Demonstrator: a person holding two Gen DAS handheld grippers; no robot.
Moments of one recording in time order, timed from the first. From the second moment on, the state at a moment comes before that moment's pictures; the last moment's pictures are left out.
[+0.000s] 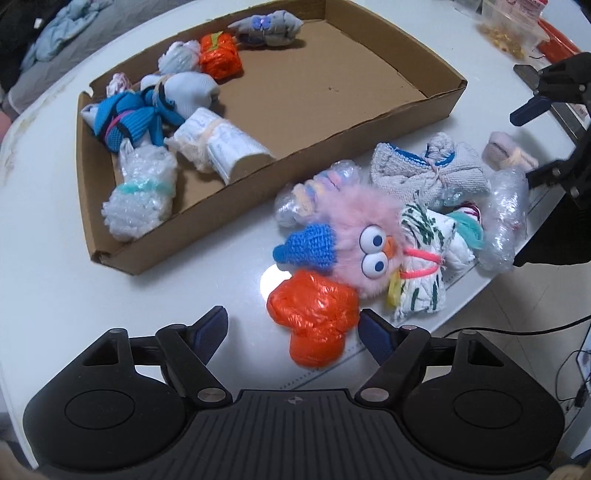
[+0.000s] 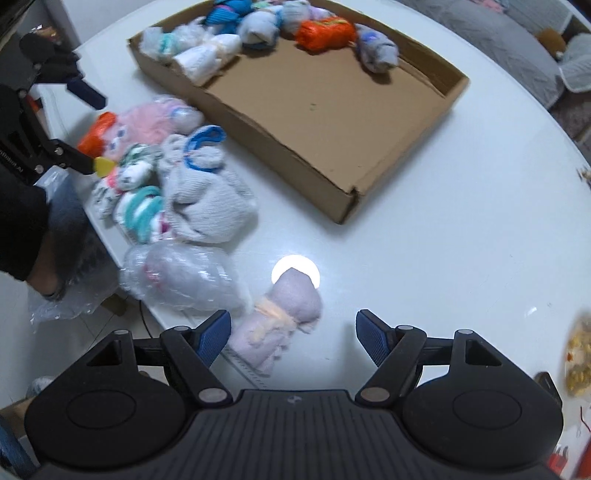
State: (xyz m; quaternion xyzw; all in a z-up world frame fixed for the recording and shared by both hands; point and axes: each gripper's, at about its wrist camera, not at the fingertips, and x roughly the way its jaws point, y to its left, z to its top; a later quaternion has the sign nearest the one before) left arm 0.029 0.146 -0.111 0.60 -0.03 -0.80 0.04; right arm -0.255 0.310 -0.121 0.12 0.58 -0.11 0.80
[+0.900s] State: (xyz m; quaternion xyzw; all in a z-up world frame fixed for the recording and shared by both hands) left arm 0.042 0.153 -0.113 0.60 -0.08 -0.80 -0.03; right arm -0.247 0.288 -0.135 0.20 0.57 -0.14 0.79
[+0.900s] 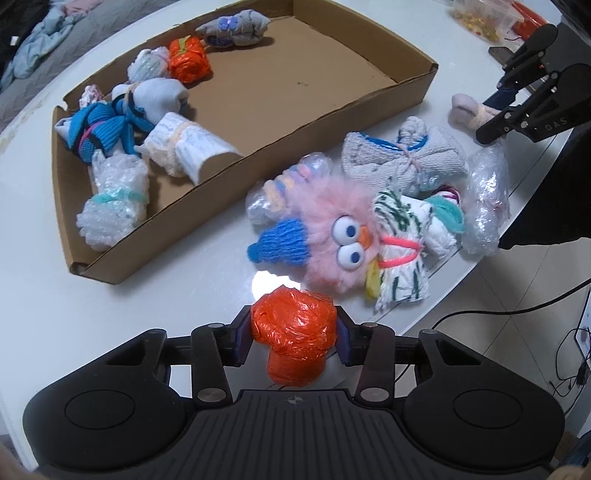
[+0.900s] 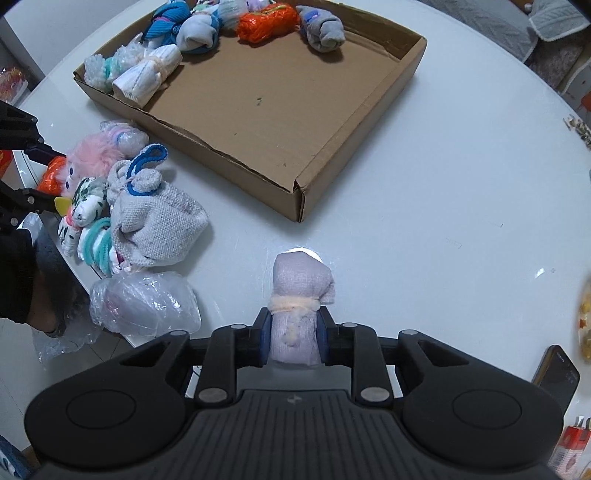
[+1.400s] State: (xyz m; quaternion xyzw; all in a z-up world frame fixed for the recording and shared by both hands) left arm 0.027 0.116 -0.049 0.55 -0.10 -0.83 0.00; right arm -0.250 0.273 -0.106 0.23 0.51 -0.20 0.80
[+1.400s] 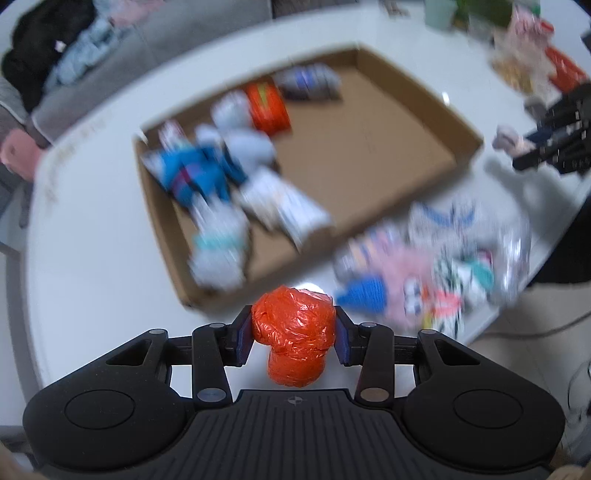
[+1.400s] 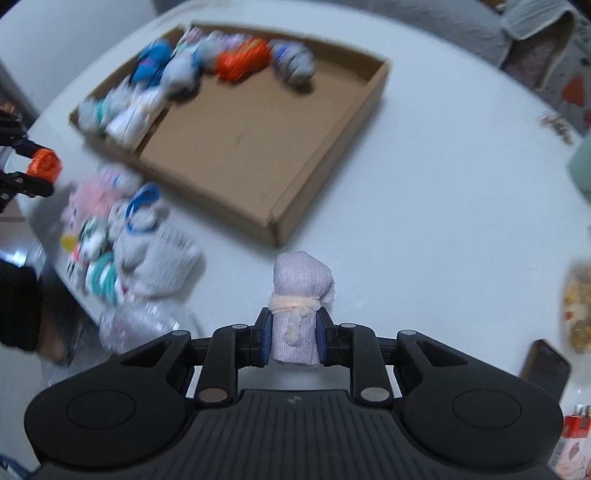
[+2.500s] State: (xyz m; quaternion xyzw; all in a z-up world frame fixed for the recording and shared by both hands) left arm -0.228 0.192 -0.083 0.44 -0.16 -0.88 -0.13; right arm -0.189 0.134 -0.081 0.23 0.40 -0.25 0.86
